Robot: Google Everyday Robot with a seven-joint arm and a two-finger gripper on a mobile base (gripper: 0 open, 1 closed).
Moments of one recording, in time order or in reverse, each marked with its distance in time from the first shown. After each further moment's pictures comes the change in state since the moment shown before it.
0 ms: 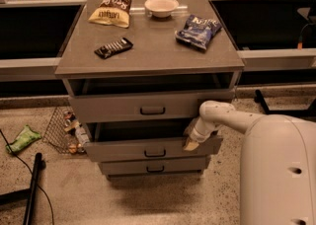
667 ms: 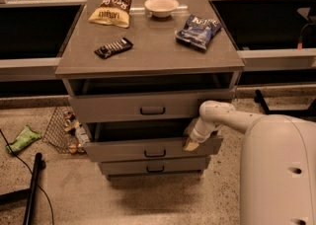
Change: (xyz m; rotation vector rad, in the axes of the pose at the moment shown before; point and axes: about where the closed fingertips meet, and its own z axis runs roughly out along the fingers) arm 0.000 0.000 0.000 0.000 0.000 0.000
